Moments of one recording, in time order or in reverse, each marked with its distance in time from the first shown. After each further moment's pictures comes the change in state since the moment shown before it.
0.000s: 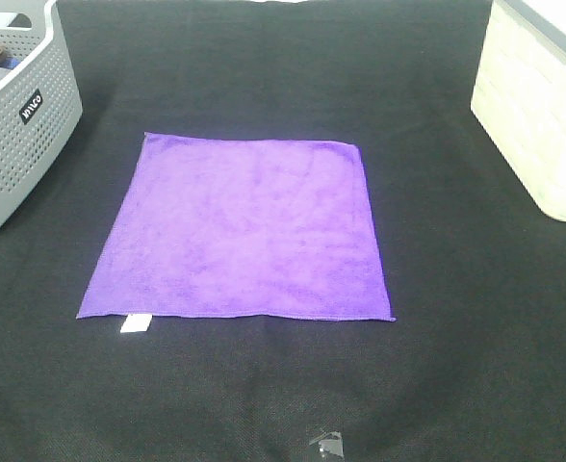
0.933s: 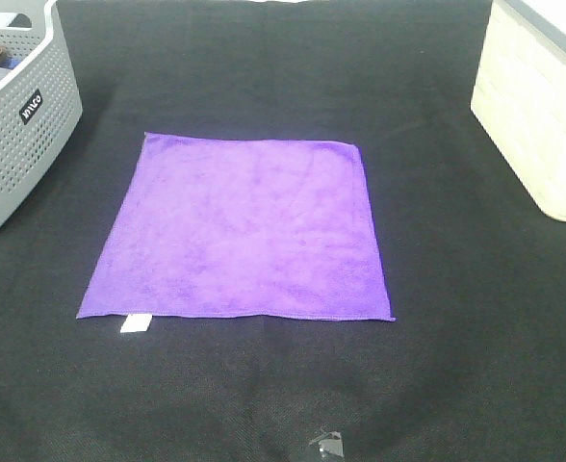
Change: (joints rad) left arm 0.000 0.000 0.000 0.000 0.000 0.000; right arm -0.005 0.000 0.000 -0.129 0.000 0.042
